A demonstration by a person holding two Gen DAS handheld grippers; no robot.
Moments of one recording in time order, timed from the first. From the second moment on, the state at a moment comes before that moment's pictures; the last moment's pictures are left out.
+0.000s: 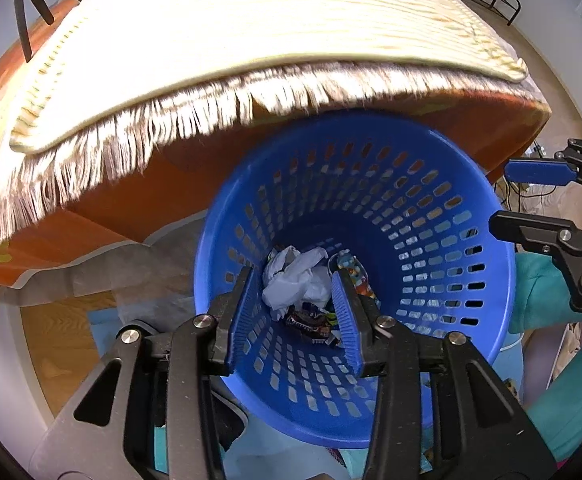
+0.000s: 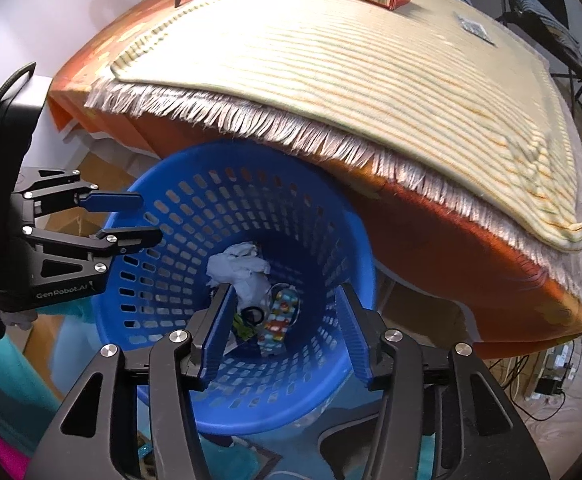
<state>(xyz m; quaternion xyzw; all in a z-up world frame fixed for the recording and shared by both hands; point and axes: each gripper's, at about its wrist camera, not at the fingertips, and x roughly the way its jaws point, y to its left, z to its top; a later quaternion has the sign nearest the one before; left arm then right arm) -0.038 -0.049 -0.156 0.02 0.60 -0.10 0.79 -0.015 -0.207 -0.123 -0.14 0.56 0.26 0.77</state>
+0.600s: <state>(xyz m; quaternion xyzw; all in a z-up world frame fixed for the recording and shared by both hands) 0.089 -0.039 -0.058 0.03 0.52 -0.14 0.84 0.064 -0.240 -0.063 -0.12 0.51 0.24 0.82</state>
